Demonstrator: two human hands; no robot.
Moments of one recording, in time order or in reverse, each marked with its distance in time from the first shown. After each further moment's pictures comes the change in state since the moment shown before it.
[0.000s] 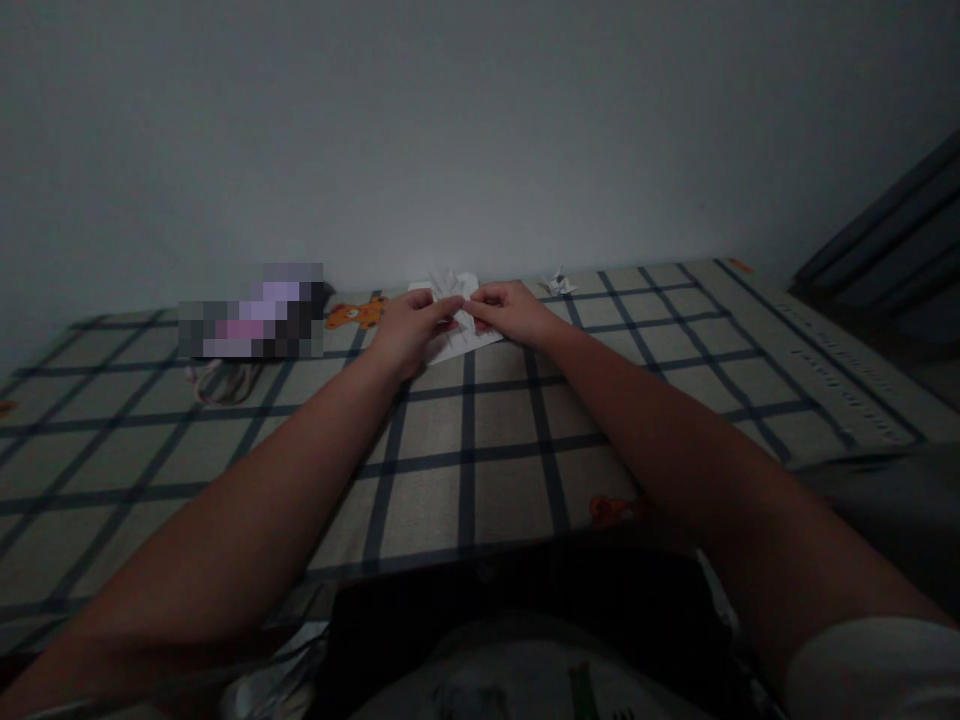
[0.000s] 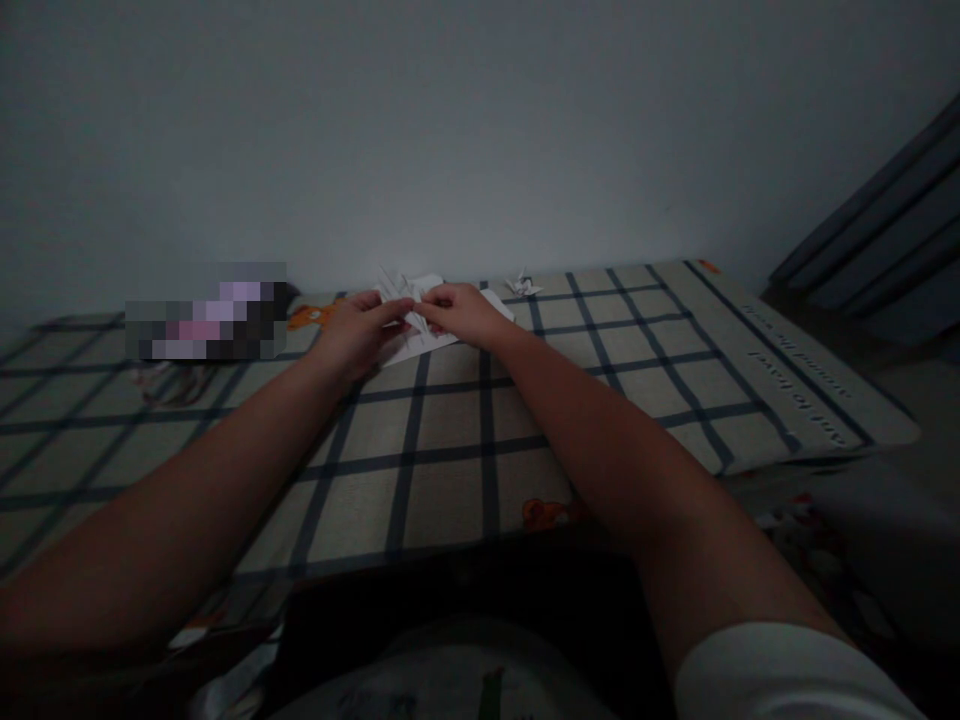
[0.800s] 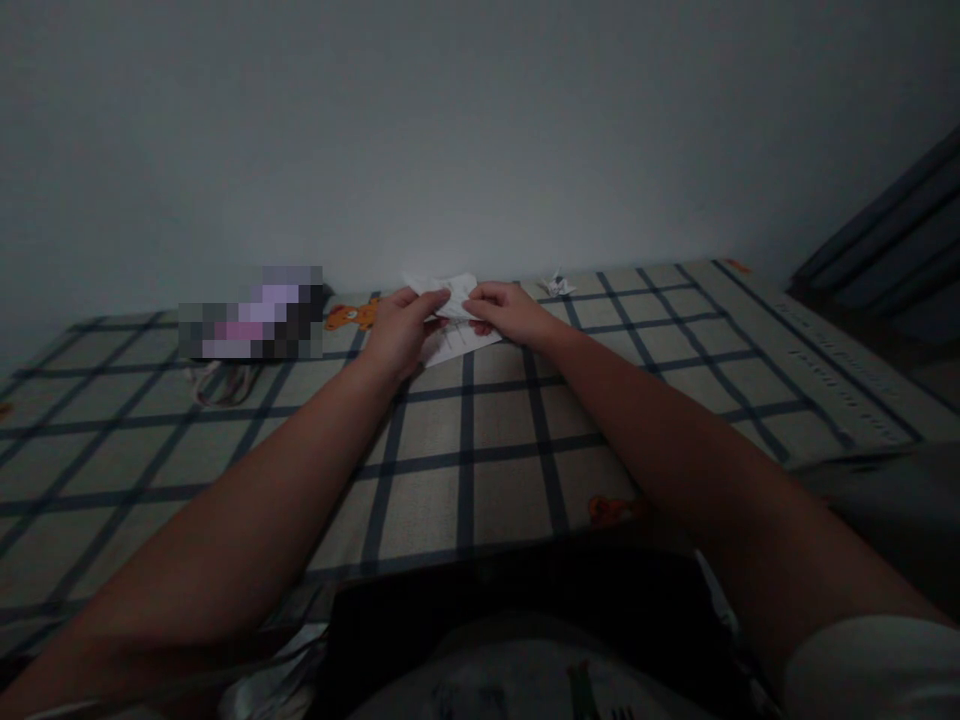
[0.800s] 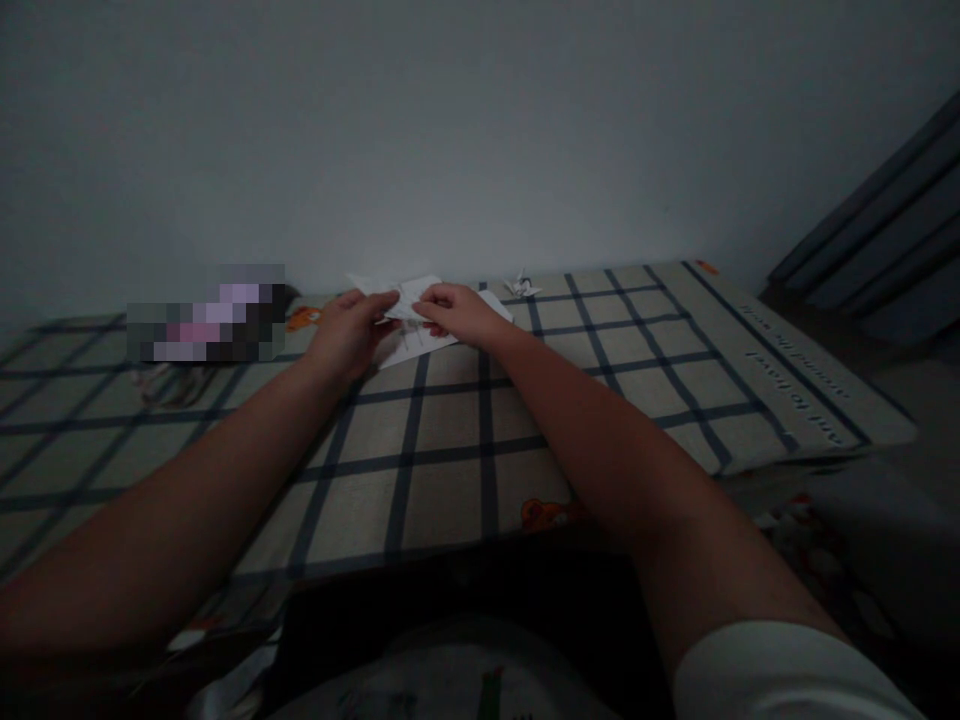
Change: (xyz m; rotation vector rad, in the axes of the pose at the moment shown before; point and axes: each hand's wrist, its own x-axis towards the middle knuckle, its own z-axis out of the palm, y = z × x) left_hand 0.002 0.001 0.000 -0.111 0.115 0.047; right_hand -0.002 -0.009 0.003 0.136 0.019 0.065
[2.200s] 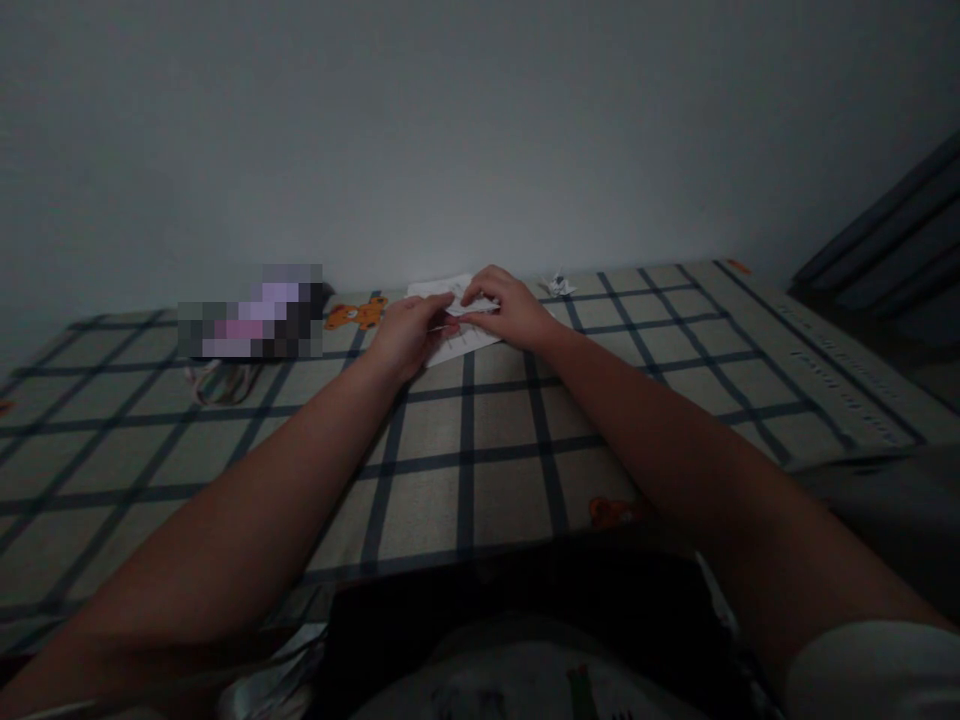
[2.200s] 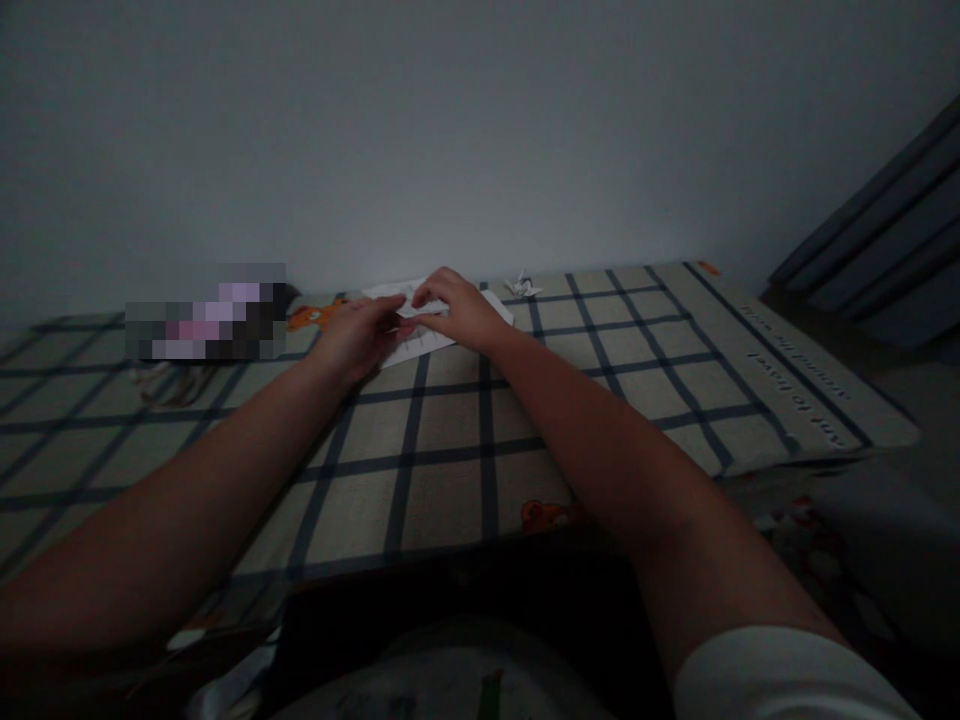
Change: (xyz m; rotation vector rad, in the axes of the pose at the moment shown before) left_hand -0.001 -0.002 0.003 -0.049 -0.042 -0.195; right_hand 0.006 0.016 -0.011 -0.529 0.053 -0.483
